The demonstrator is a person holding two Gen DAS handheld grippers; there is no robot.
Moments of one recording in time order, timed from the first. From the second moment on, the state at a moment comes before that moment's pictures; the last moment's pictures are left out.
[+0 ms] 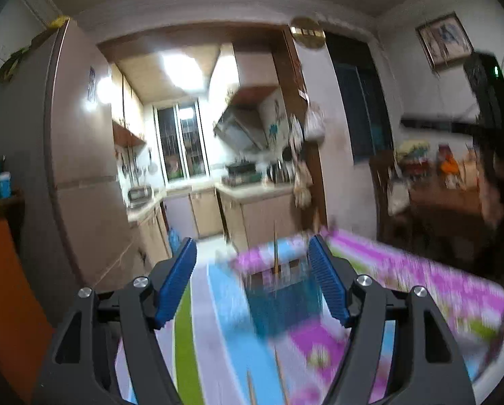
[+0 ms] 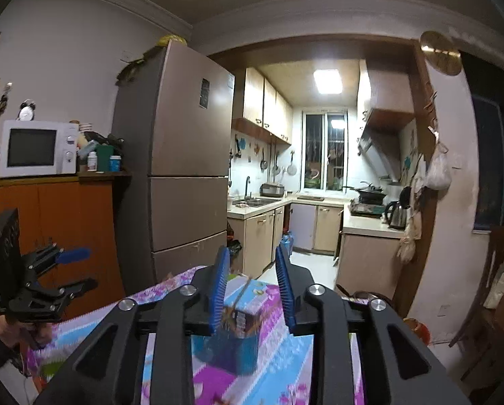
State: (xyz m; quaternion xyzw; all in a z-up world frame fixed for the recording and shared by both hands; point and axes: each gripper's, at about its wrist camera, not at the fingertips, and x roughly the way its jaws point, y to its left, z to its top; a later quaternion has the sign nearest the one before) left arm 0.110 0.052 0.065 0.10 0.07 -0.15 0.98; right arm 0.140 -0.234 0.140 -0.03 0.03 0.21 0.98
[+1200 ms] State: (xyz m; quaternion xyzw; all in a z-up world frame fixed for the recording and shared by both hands) left arm 0.064 0.050 -0.145 0.04 0.23 -0.14 0.96; right arm 0.021 -0.155 -0.127 0.04 0.23 0.22 0.95
